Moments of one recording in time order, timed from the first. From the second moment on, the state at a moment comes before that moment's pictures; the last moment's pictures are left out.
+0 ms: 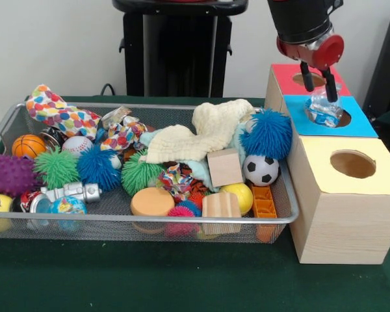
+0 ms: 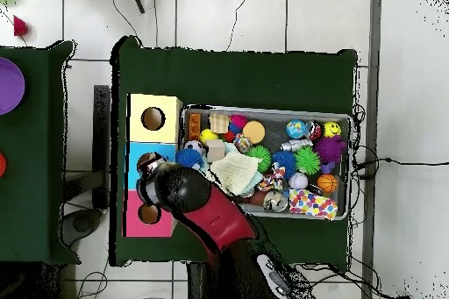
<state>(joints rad) -0.18 -0.79 0.20 2.14 0.76 0.38 2.09</state>
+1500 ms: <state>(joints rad) -0.10 -0.76 0.07 2.10 0.77 0.39 2.10</state>
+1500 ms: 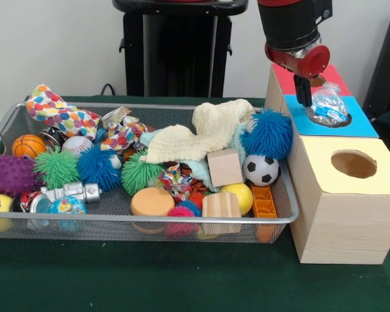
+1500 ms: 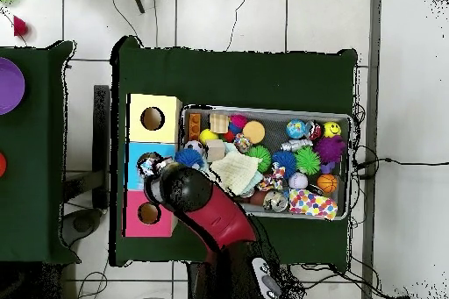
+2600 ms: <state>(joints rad) -0.13 -0.74 0.11 2.10 0.83 0.38 2.10</state>
